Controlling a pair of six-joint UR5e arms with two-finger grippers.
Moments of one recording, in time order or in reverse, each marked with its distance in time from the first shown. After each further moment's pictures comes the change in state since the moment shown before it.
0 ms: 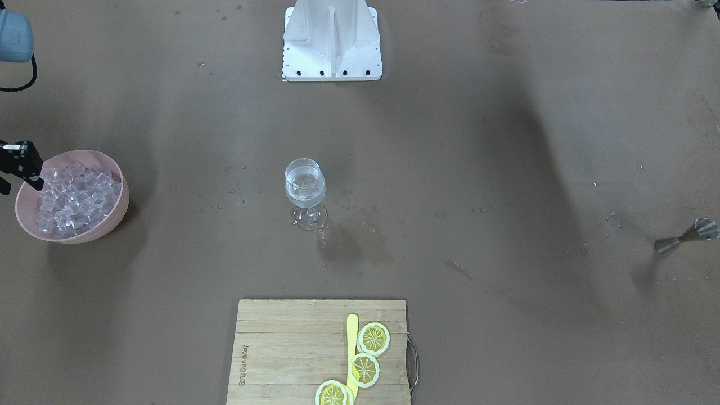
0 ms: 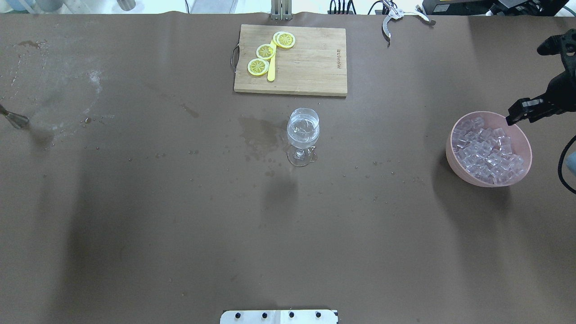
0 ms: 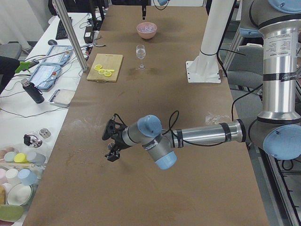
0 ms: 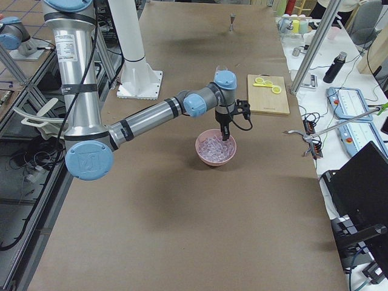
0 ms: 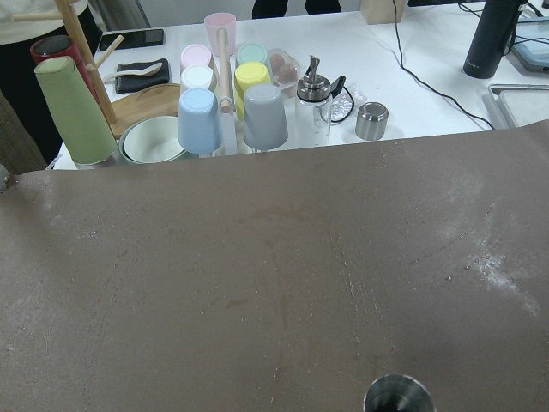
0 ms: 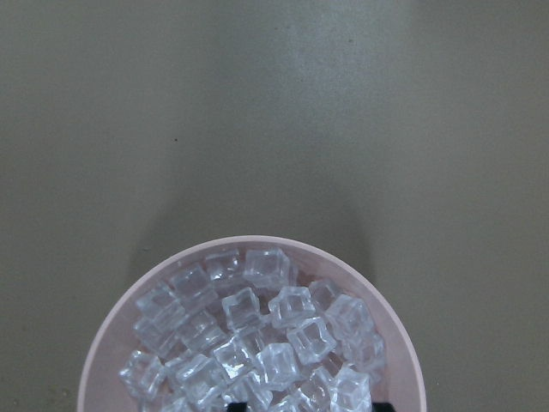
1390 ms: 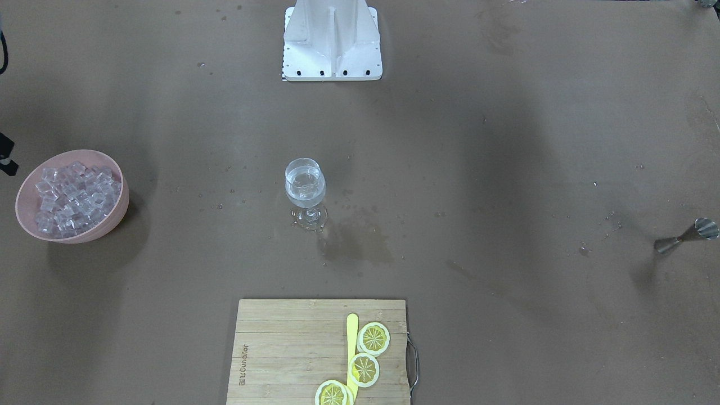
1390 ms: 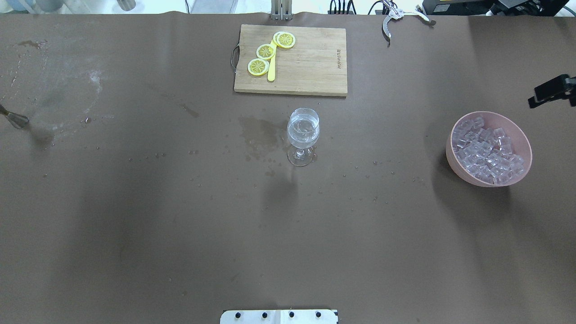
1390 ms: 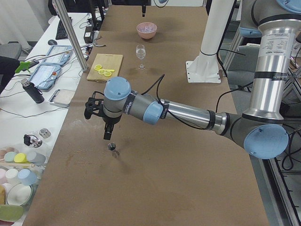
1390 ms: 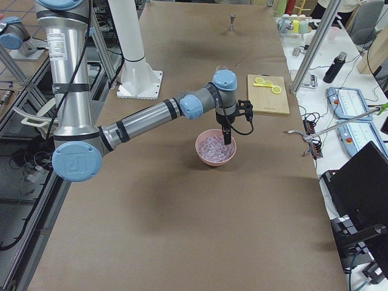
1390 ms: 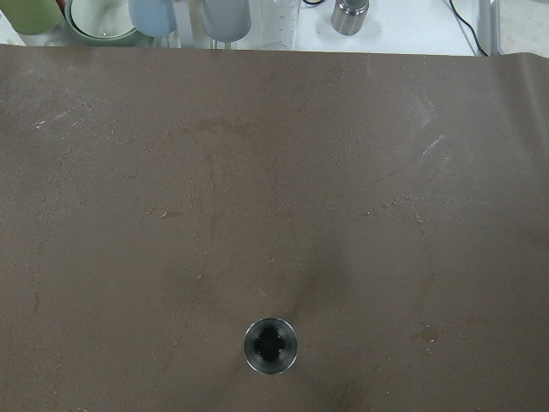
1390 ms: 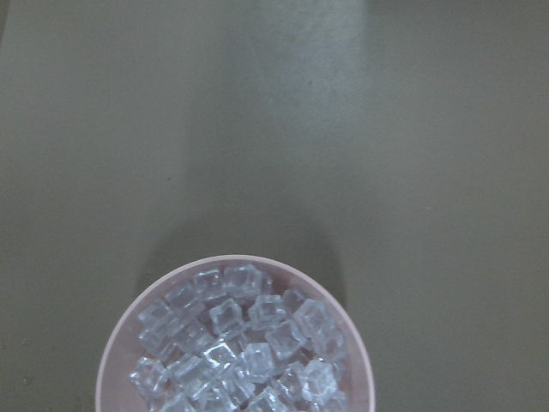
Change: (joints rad) left arm -0.036 -0.163 -0.139 0.718 -0.180 0.167; right arm 0.158 -0.015 0.053 -0.064 0.094 -0.035
